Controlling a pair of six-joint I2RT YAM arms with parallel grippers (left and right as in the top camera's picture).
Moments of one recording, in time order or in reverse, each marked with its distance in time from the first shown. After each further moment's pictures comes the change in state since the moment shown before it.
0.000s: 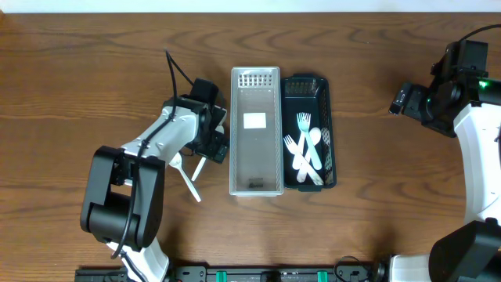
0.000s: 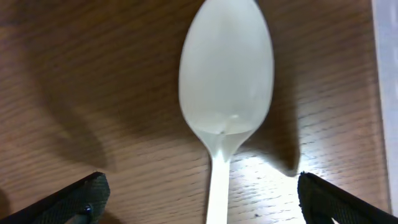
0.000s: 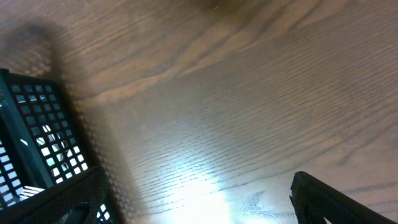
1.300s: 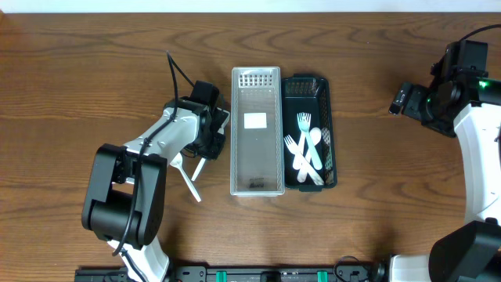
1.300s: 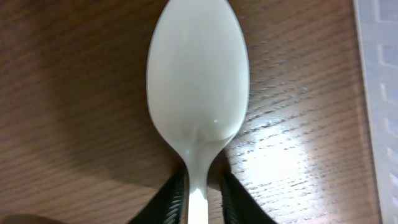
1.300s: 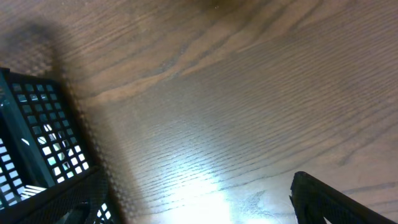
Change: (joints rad) left arm 0.000 0.013 -0.018 0.026 0.053 0.006; right arm 0.000 0.000 0.000 -0.001 -0.002 0.000
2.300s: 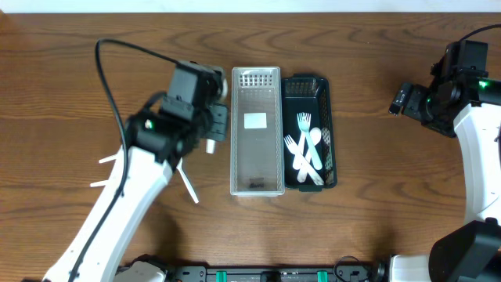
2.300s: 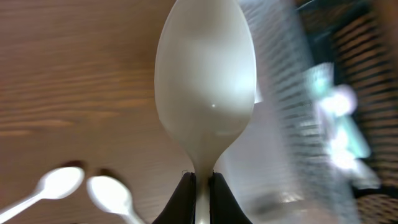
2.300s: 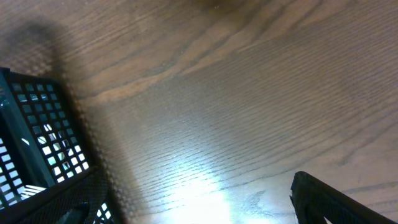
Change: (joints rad) left arm -0.154 -0.530 0.174 -0.144 -0.051 -0.374; right arm 0.000 0.000 0.000 0.000 0.000 0.000
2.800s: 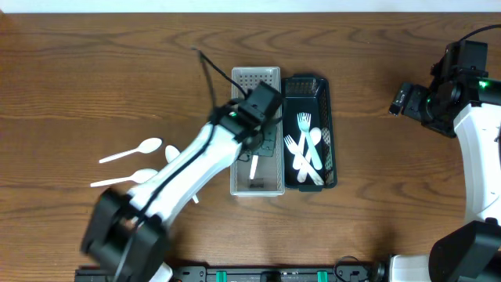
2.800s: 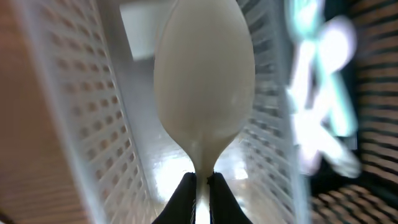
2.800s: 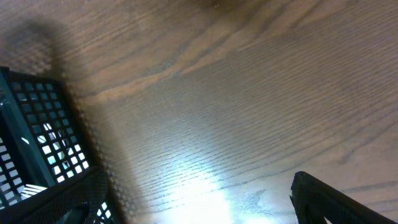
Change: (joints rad) left arm -0.215 0.375 -0.013 0.057 0.003 -0.218; right arm 0.000 0.000 0.000 -0.003 -0.004 0.000
